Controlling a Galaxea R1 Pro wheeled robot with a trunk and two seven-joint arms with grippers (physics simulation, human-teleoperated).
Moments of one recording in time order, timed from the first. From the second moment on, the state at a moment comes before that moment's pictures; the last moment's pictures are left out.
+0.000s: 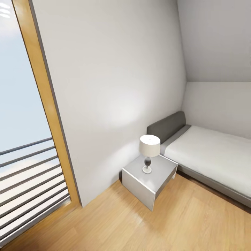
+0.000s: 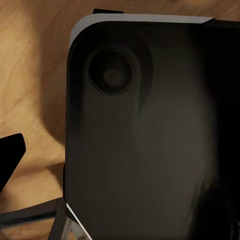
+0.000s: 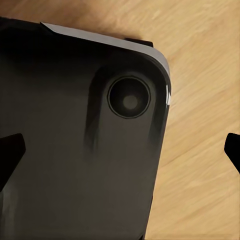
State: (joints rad) left arm 0.00 0.00 0.03 -0.04 0.07 -0.03 0.00; right arm -0.01 -0.01 0.05 0.00 0.09 -0.16 0.00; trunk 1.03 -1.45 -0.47
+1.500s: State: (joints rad) left arm 0.00 0.00 0.03 -0.04 0.07 -0.03 0.00; right arm -0.01 0.00 0.05 0.00 0.09 -0.16 0.00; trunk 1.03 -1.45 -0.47
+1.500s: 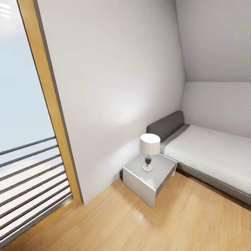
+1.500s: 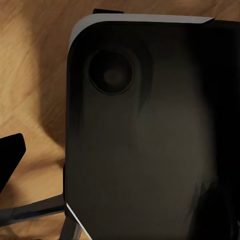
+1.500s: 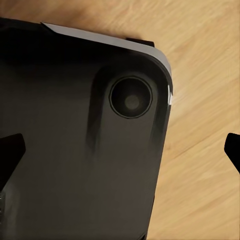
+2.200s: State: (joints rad) left arm 0.00 0.00 0.03 -0.04 0.07 -0.03 0.00; right arm -0.01 0.00 0.05 0.00 0.09 -0.16 0.00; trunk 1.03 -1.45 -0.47
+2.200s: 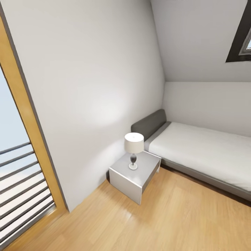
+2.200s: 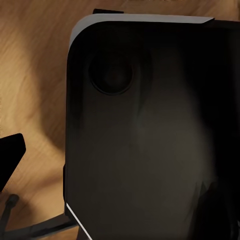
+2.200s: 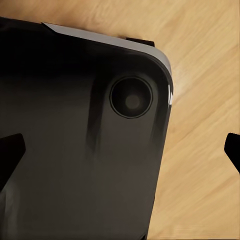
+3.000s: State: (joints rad) left arm 0.00 0.00 0.03 -0.04 0.07 -0.03 0.00; right arm -0.01 0.00 0.05 0.00 0.09 -0.16 0.00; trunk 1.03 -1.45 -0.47
